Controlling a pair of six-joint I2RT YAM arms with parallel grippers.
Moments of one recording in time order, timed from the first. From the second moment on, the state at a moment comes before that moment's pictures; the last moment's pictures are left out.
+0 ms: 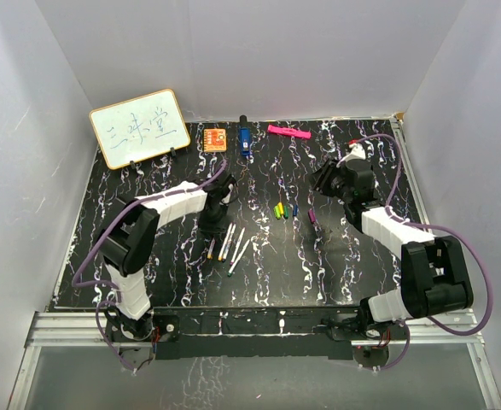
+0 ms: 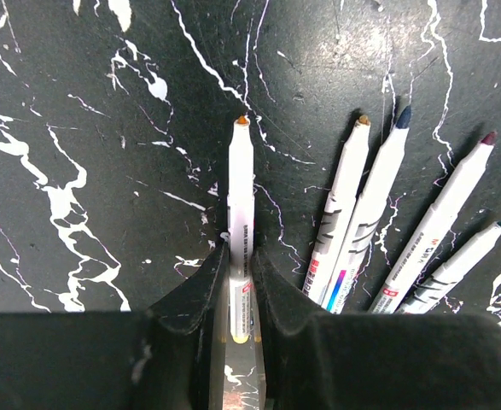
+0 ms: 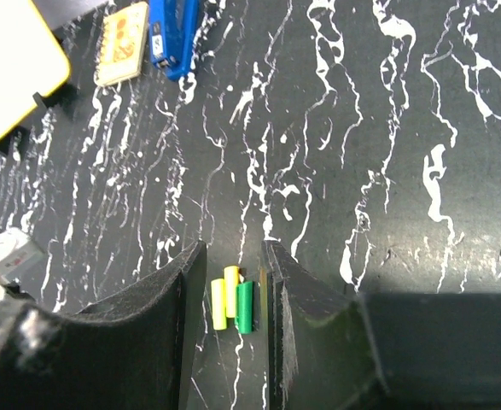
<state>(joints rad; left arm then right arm) -0.60 1.87 1.21 -0.78 -0.06 -0.37 0.16 1.40 0.72 0.32 -0.19 0.53</state>
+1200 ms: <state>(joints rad) -0.61 1.27 0.84 -0.38 -0.02 -0.41 0.52 1.64 0.89 0.09 0.04 0.33</state>
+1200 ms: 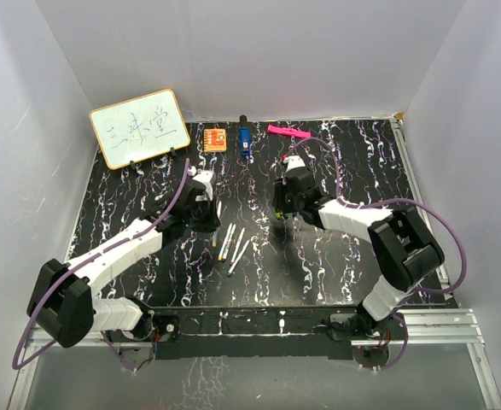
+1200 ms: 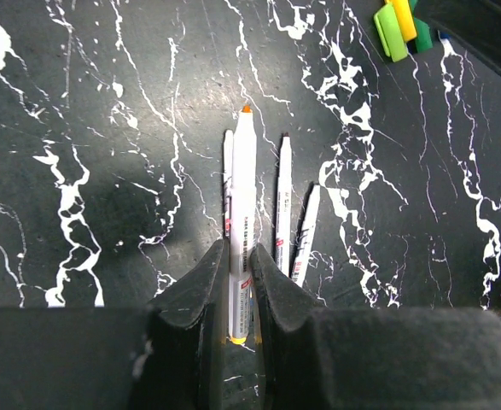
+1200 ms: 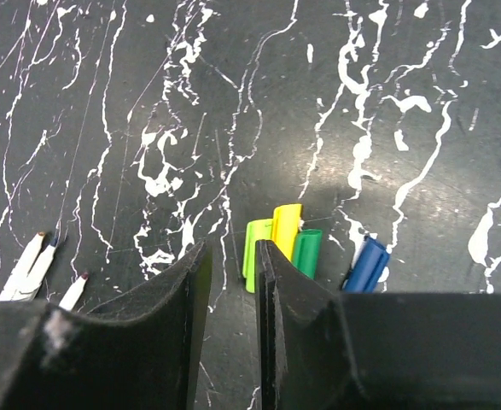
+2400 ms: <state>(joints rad) -0.62 1.26 0.72 -0.19 0.14 -0.40 0.58 1.79 0.97 0.01 0.19 0.32</state>
